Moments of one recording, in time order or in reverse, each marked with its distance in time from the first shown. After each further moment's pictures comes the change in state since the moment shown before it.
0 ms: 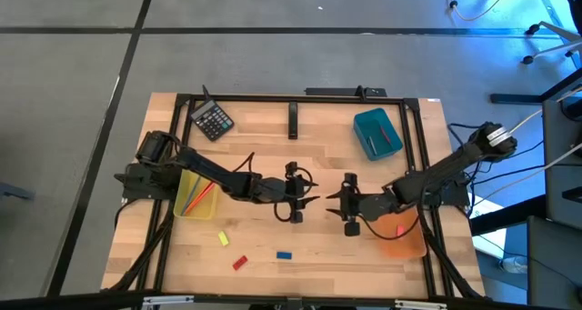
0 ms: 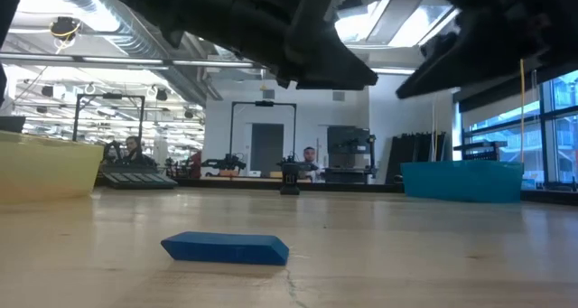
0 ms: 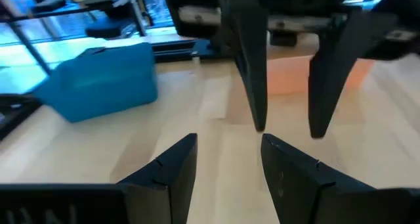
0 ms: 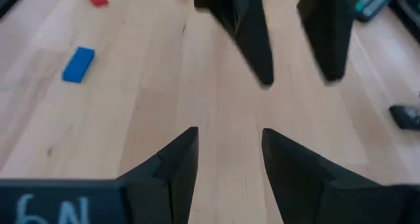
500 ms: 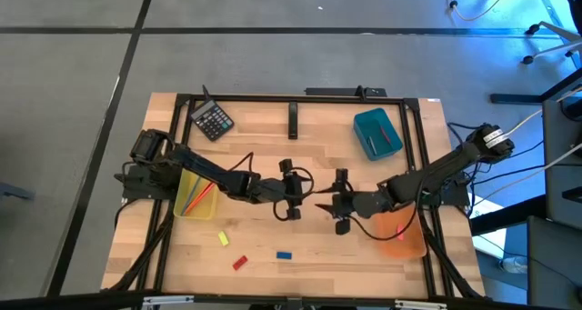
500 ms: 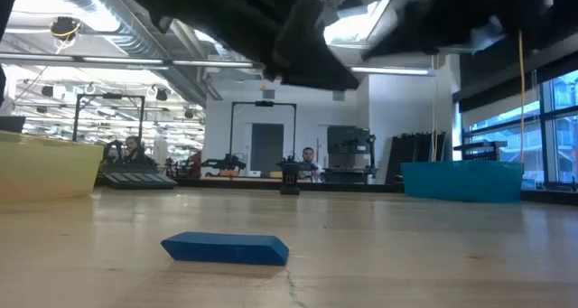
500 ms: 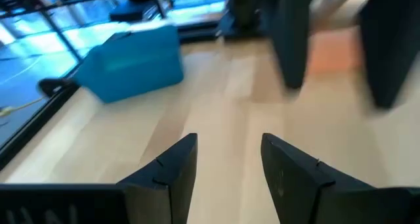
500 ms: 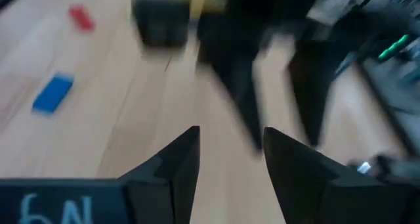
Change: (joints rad) left arm -0.007 -0.050 0.000 -0.144 -0.104 0.000; right arm -0.037 0.052 0.134 0.029 0.046 -0.237
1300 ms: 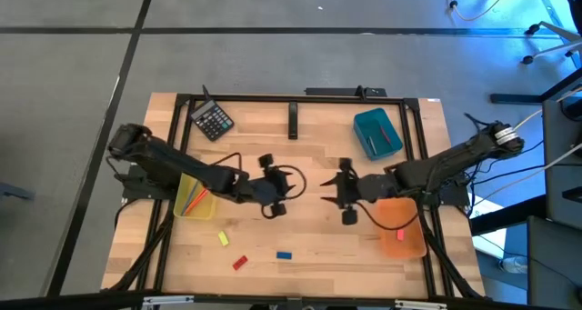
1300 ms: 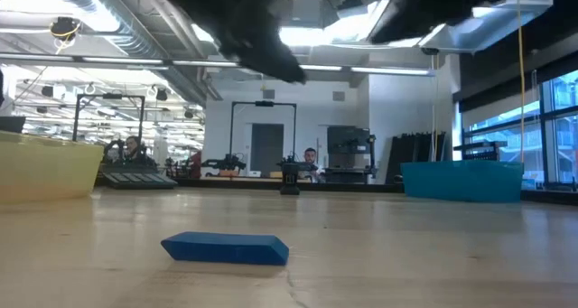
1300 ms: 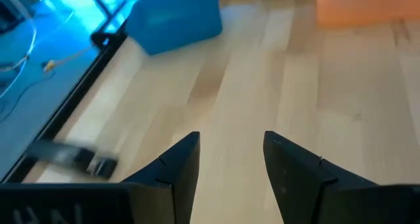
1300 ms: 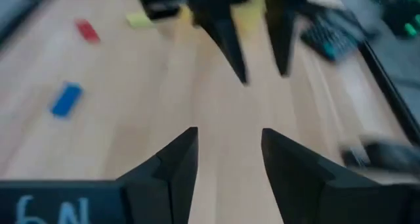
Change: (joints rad) left arm -0.046 -0.193 0.004 -0.440 -0.141 -0.153; right arm -0.088 -0.138 0.061 -0.225 -0.162 0.057
